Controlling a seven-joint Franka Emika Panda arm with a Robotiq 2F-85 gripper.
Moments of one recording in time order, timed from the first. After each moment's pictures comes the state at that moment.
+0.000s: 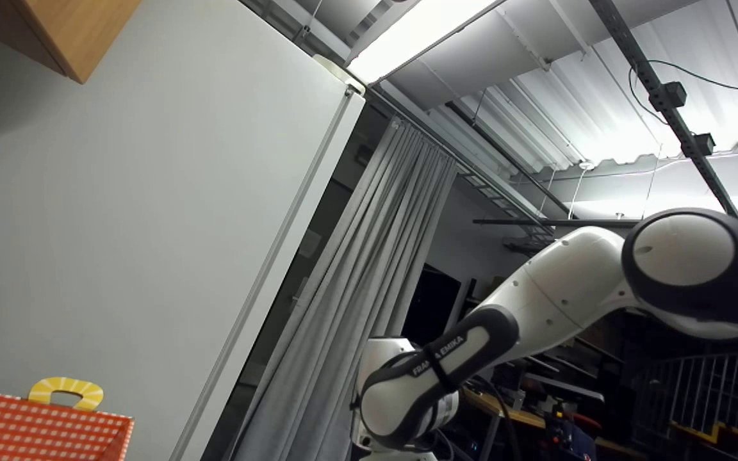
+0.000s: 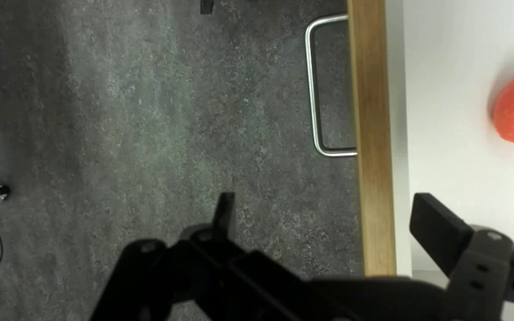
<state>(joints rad) -0.09 0.42 -0.15 -2.10 -0.27 2.37 0.45</state>
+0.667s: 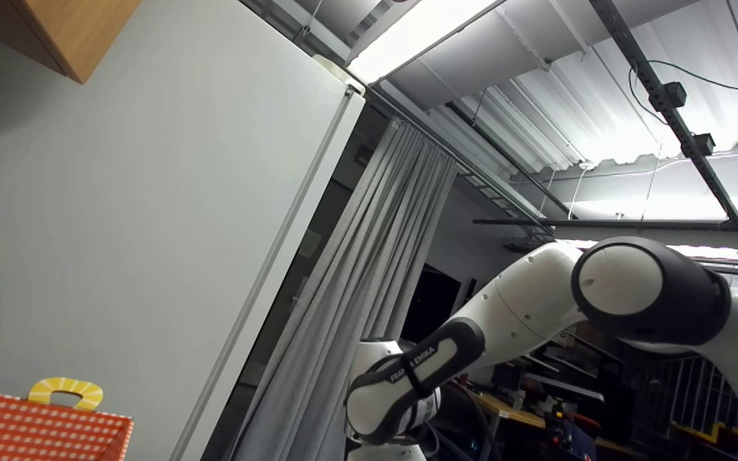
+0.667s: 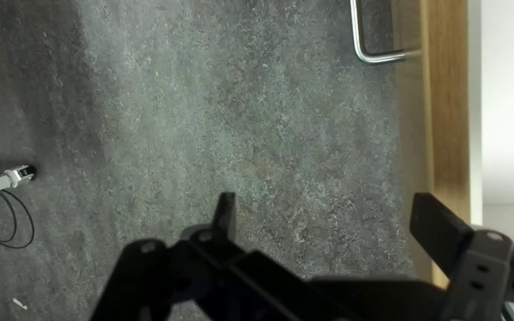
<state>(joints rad) -0.07 0.56 -0.23 -1.91 -0.27 2.37 0.45</state>
